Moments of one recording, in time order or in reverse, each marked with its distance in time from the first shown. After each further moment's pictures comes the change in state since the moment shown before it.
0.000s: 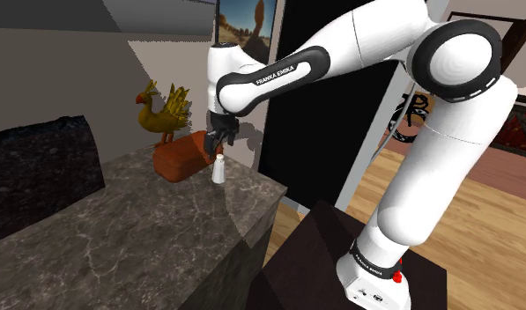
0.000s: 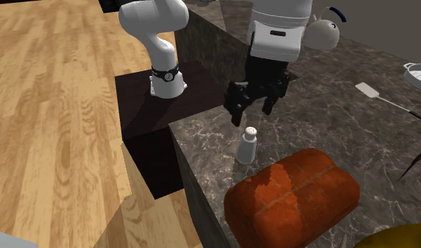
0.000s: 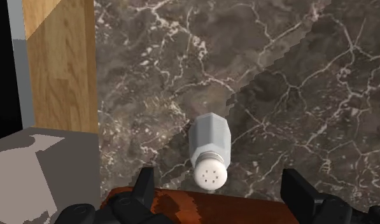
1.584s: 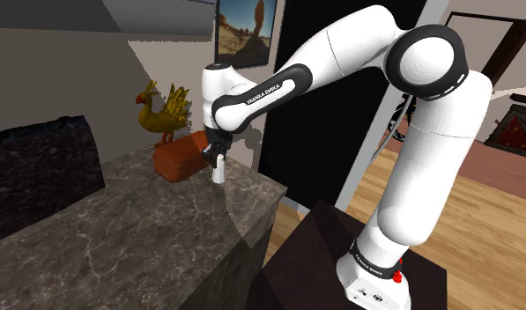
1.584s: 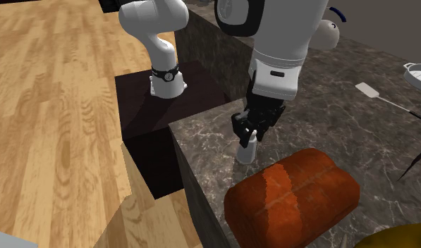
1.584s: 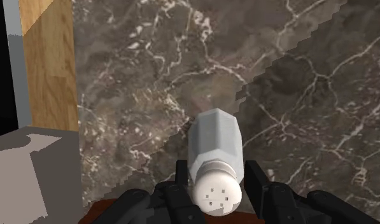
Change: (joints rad) arm 0.004 0.121 -0.007 0.006 -0.066 0.103 0.046
